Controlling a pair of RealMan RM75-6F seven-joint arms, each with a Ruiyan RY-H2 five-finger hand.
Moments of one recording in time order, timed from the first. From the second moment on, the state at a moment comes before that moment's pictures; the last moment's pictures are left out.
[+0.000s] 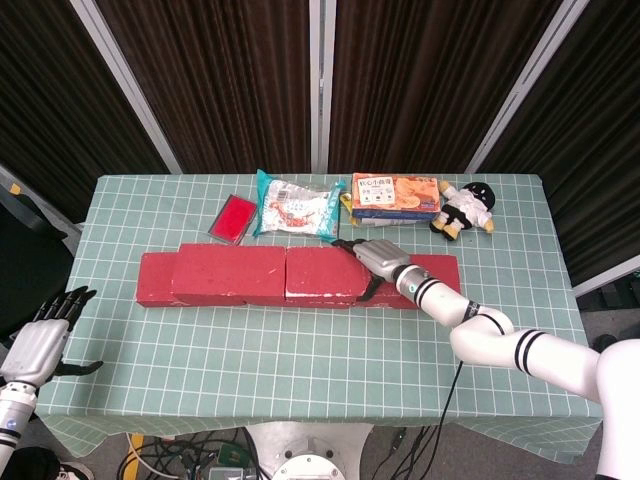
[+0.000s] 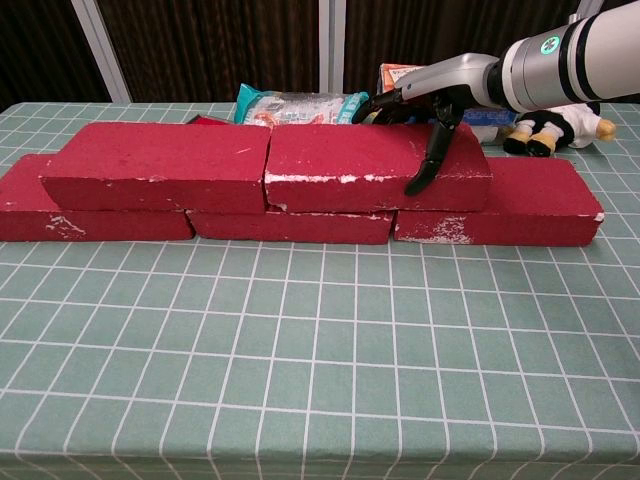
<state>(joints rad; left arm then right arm) -0.19 -0.98 0.01 -1.76 1.39 1.22 -0.07 1.11 -1.38 0.18 -1.32 -1.04 0.35 0.18</state>
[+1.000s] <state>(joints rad) -0.19 -0.98 0.01 -1.74 1.39 1.21 -0.09 1.12 -1.39 0.17 -1.32 -0.99 0.37 0.16</state>
